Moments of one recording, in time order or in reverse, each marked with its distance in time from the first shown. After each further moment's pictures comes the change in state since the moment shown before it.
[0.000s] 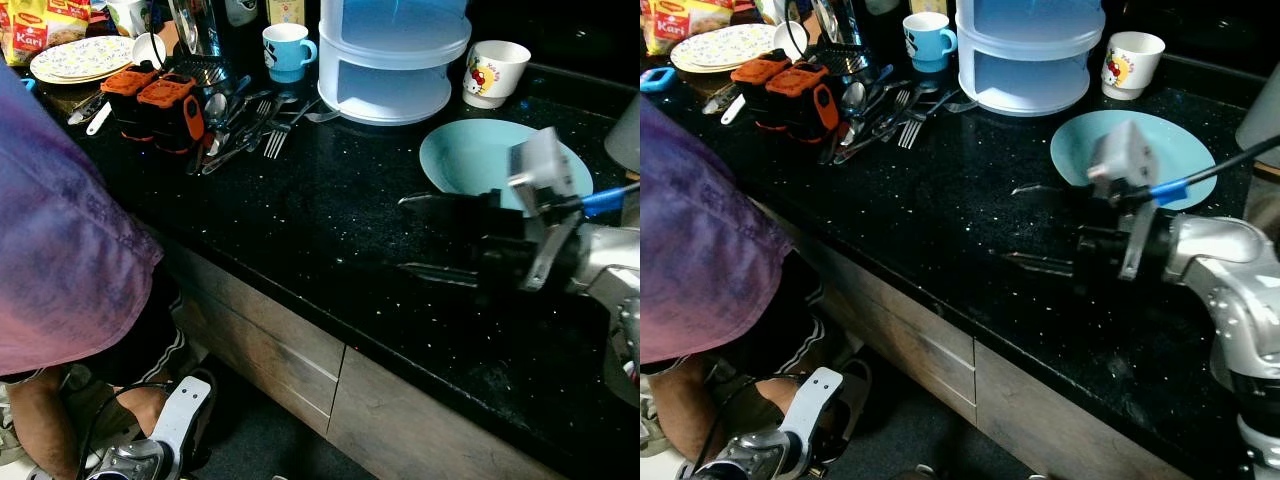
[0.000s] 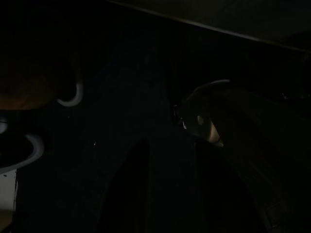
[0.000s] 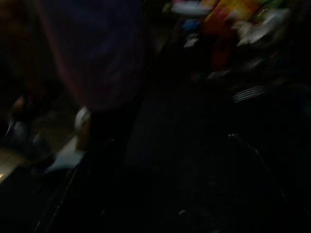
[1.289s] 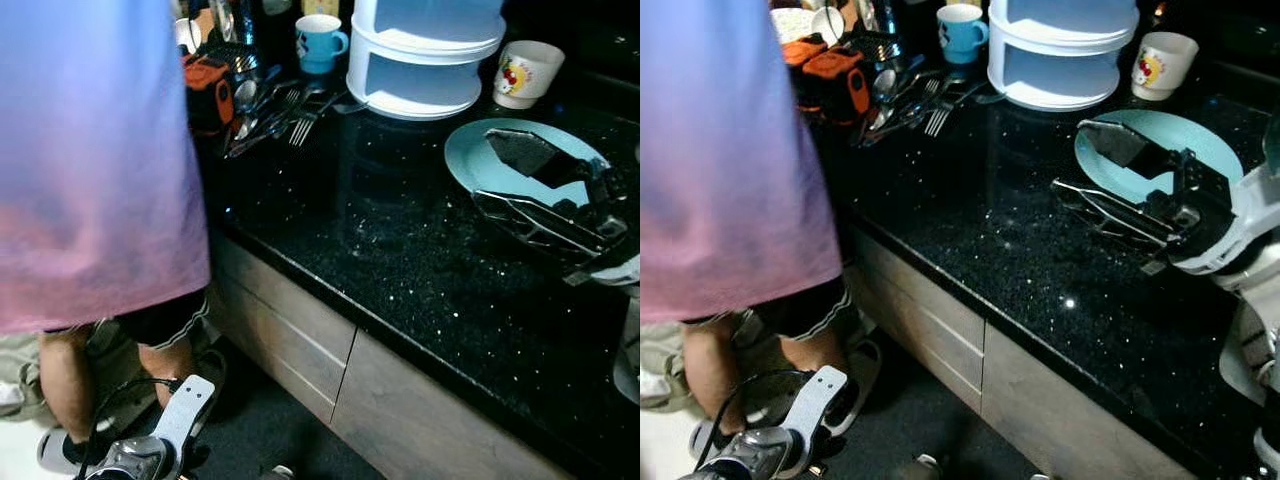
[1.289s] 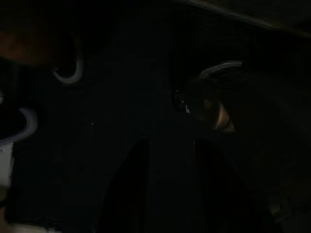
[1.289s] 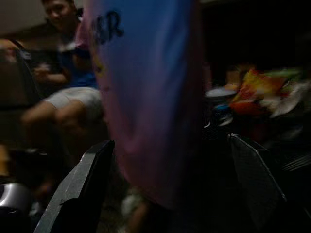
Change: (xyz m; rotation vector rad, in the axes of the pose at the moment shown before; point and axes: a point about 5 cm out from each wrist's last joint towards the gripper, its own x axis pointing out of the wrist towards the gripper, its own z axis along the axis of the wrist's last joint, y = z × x) left arm 0.001 0.001 0.003 0.059 0.022 0.027; right arm -0.023 0.016 0.015 0.199 -0.403 -0.010
